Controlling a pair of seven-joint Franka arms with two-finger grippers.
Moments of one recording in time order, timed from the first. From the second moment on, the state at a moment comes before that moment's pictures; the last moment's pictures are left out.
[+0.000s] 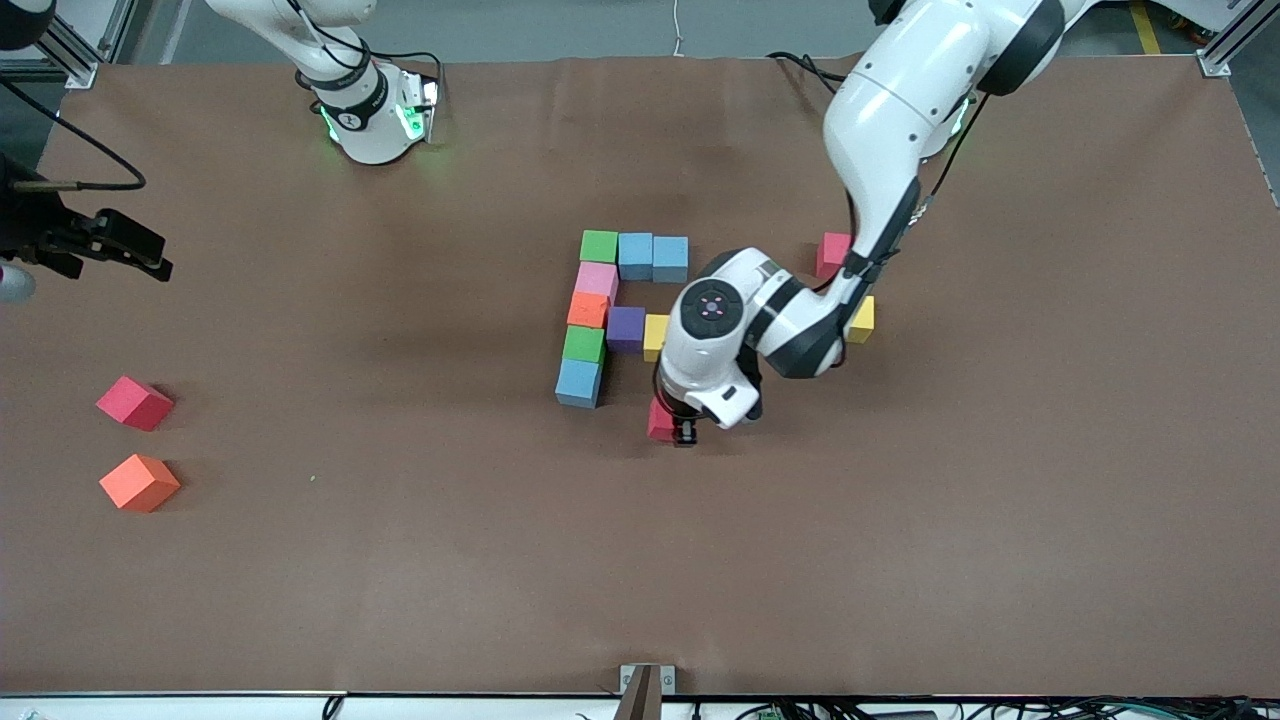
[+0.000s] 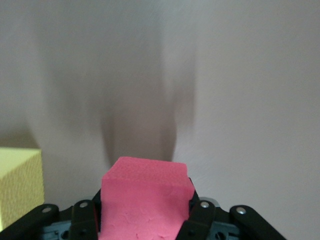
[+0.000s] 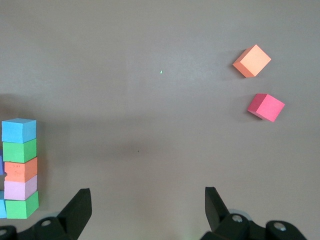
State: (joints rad) left arm -0.57 0.86 -0.19 -1.37 0.18 2.33 -2.38; right arm 0.00 -0.01 0.00 -1.55 0.00 1.51 0.04
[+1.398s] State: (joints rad) left arm -0.69 0.93 -0.14 -1.31 0.18 2.40 -2.47; right arm 0.03 -0.08 -0.05 -1.61 0.01 1.67 -0.01
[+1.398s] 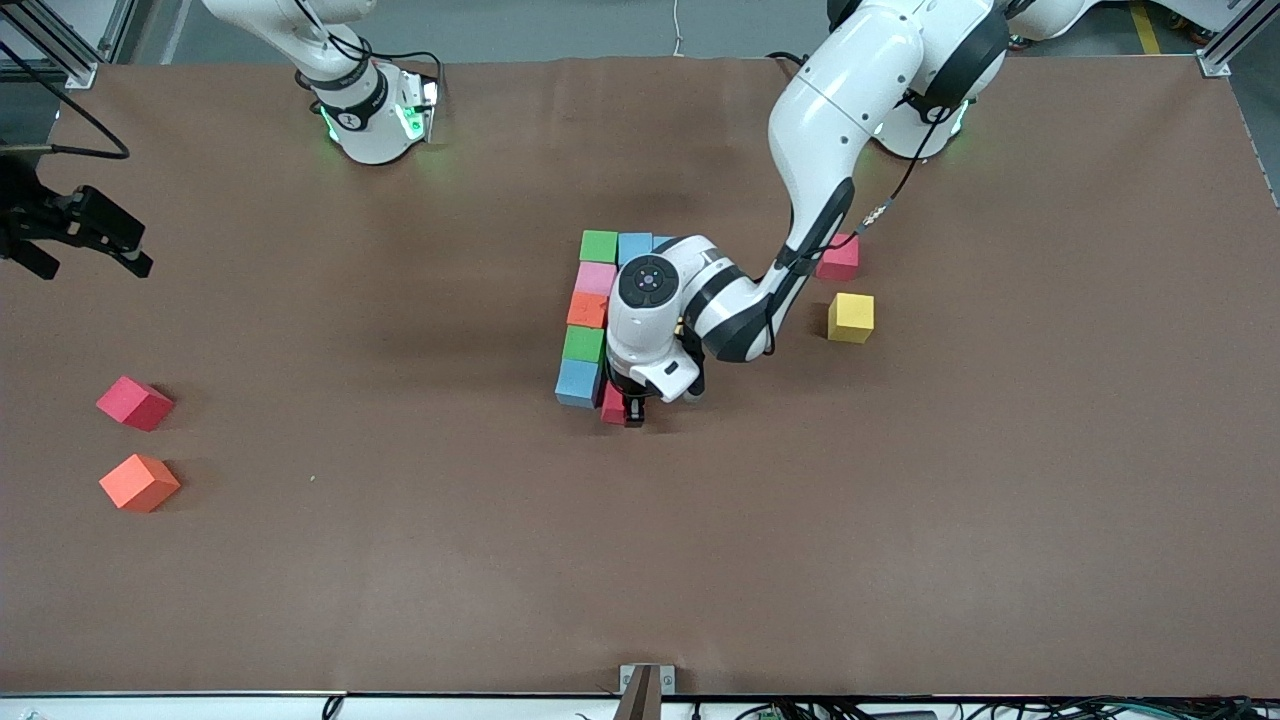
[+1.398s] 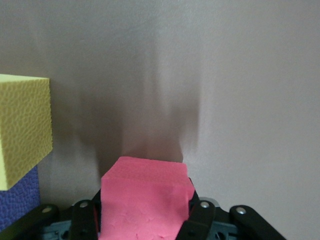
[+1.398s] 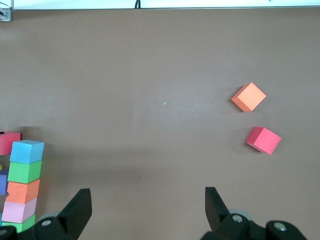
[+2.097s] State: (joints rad) left arm -0.70 0.93 -0.14 -1.31 0.18 2.42 -2.47; right arm 0.00 -0.08 -0.06 -1.59 0.01 1.65 -0.03
